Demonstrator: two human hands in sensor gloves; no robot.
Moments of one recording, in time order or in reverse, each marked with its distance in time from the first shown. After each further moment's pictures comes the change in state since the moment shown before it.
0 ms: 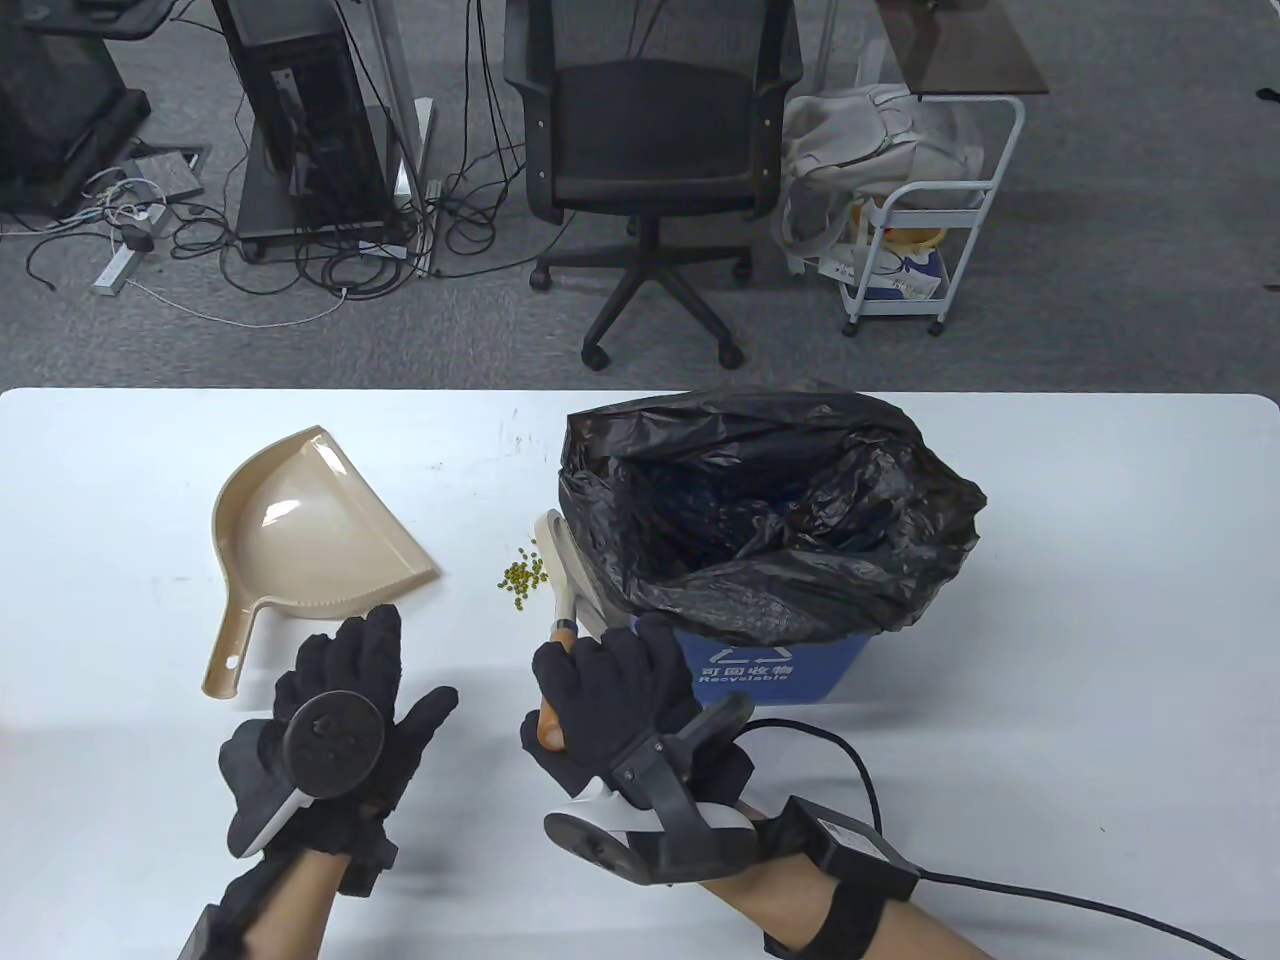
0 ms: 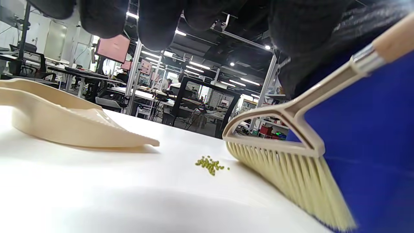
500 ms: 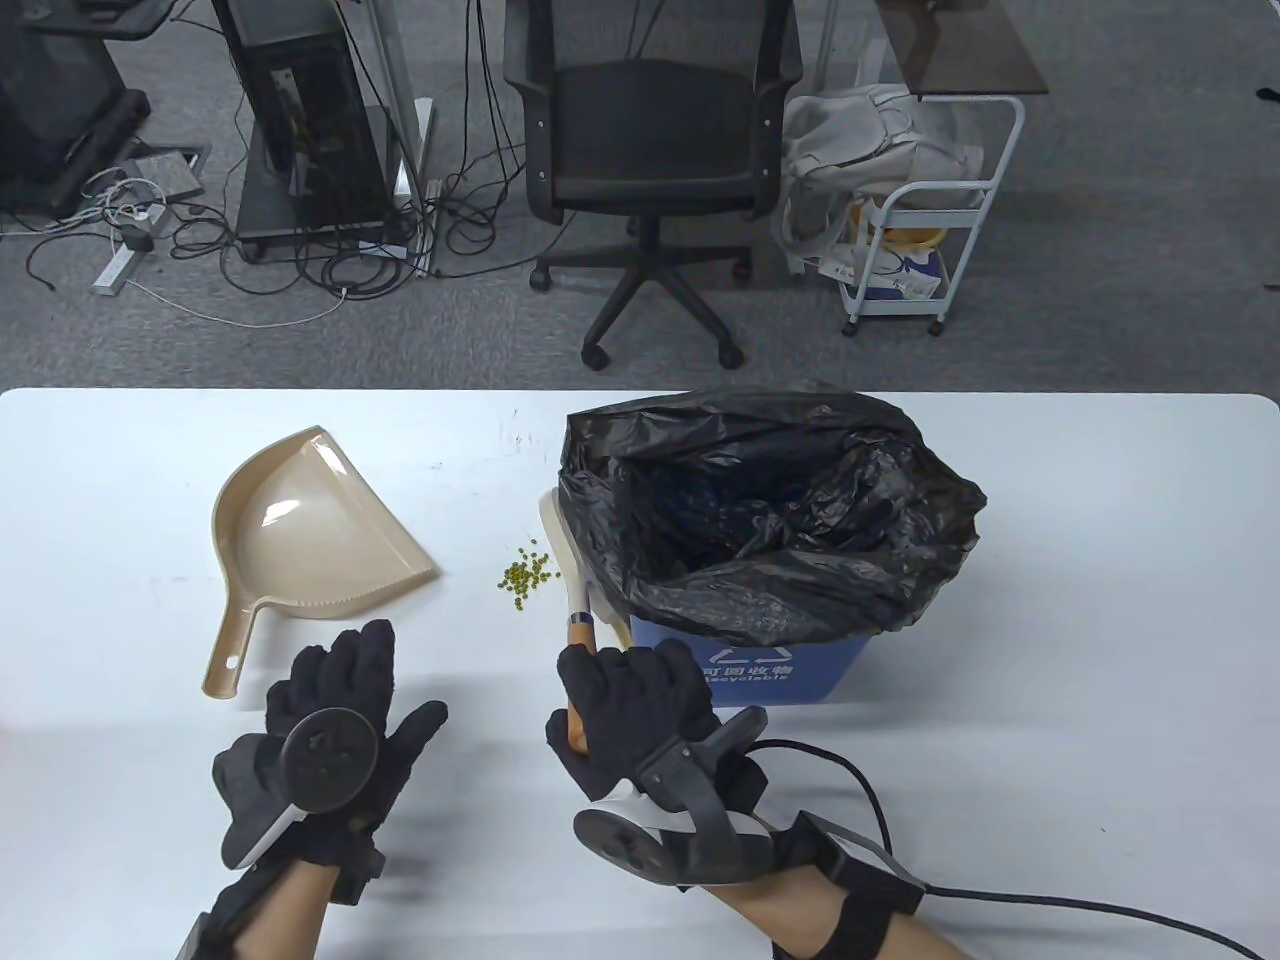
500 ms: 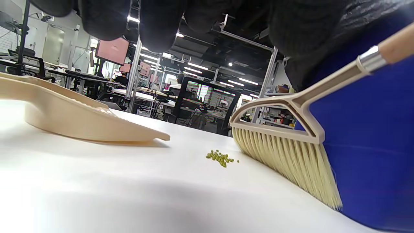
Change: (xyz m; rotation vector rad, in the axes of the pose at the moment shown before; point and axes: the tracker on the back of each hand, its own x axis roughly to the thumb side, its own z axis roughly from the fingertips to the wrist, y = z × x) left_hand -0.017 -0.006 0.008 0.021 0.000 -0.007; right_hand -0.013 0.019 0.021 -0.027 0.100 -0.084
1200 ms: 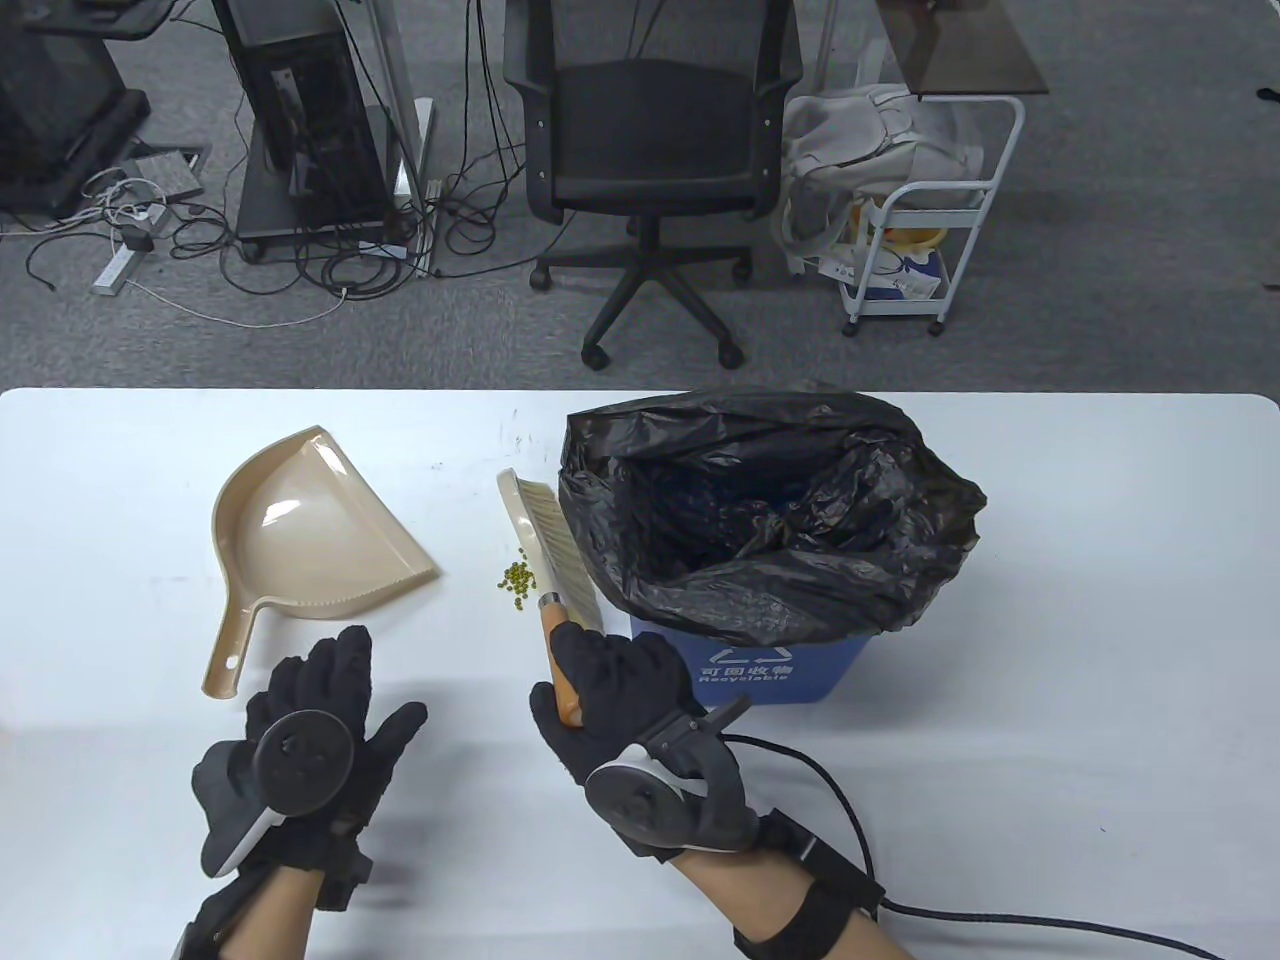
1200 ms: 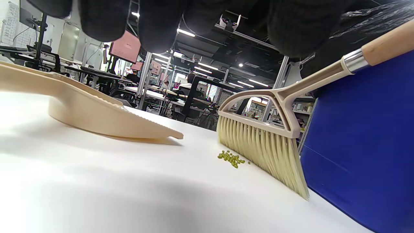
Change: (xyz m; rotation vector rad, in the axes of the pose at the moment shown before) left_hand -0.009 0.003 0.005 -0.011 0.050 0.023; right_hand -0.004 0.020 -0.008 -0.093 0.113 -0.215
